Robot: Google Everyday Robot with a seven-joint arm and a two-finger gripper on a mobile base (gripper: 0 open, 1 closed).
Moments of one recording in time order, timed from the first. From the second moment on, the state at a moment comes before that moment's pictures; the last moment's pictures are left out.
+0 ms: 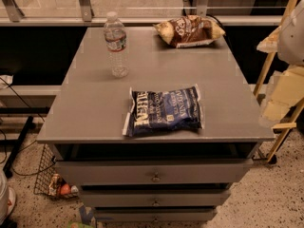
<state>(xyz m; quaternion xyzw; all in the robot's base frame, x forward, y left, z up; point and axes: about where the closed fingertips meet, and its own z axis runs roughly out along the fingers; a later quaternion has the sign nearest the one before) 0.438 -0.216 0.977 -0.60 0.78 -0.04 0.16</state>
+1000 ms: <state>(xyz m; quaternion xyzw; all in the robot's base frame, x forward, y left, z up) 0.498 -0.221 0.972 -0.57 0.79 0.01 0.23</state>
